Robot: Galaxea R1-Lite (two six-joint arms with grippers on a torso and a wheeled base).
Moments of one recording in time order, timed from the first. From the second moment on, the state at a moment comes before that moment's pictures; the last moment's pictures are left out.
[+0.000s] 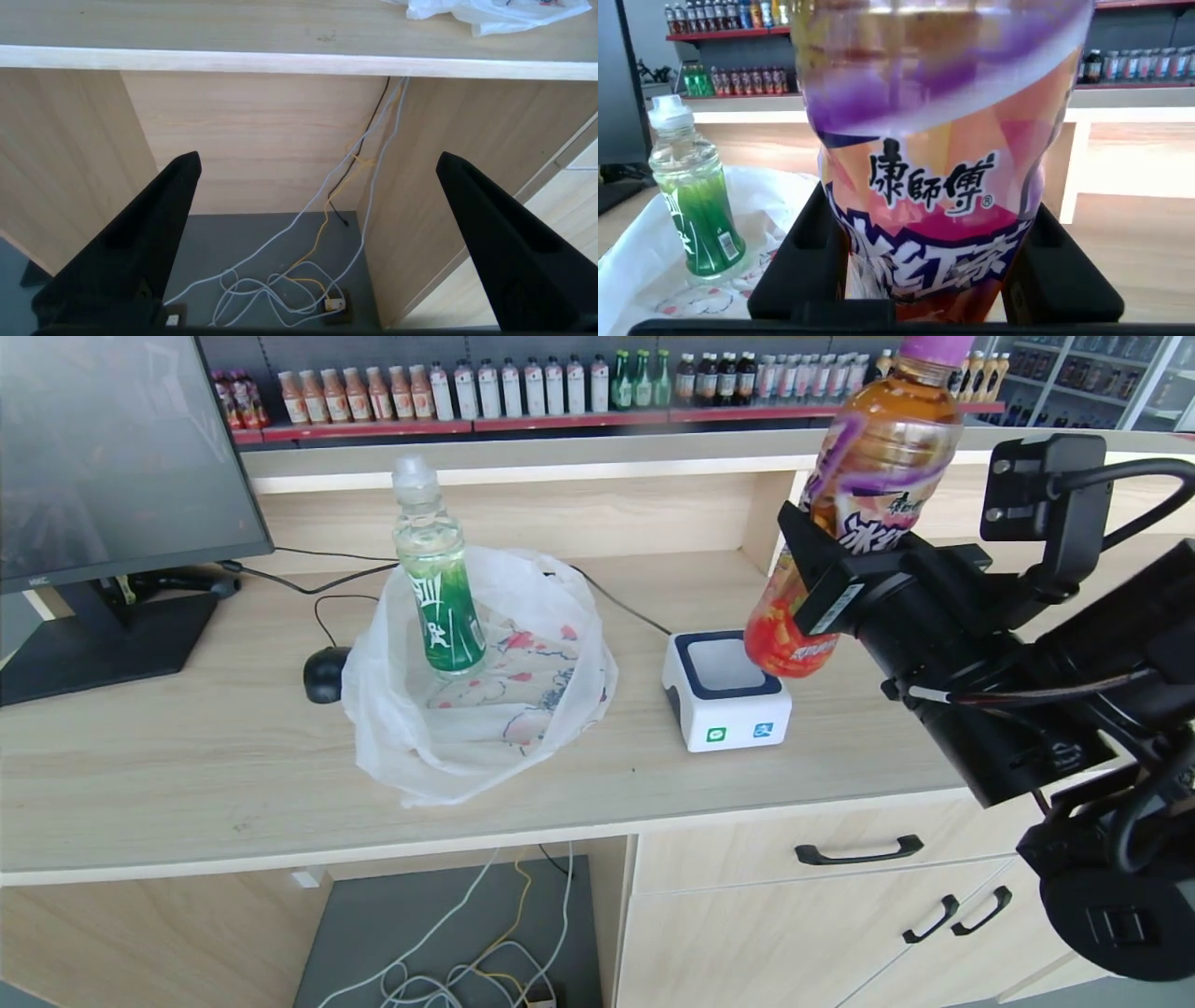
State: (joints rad) left arm 0.00 0.00 0.00 0.00 0.00 0.00; right arm 0.62 1.72 -0.80 -1.47 -0.26 -0.16
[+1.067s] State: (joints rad) left arm 0.00 0.00 0.00 0.00 0.00 0.00; right arm 0.58 1.73 -0.80 -1.49 -0.26 -0.14
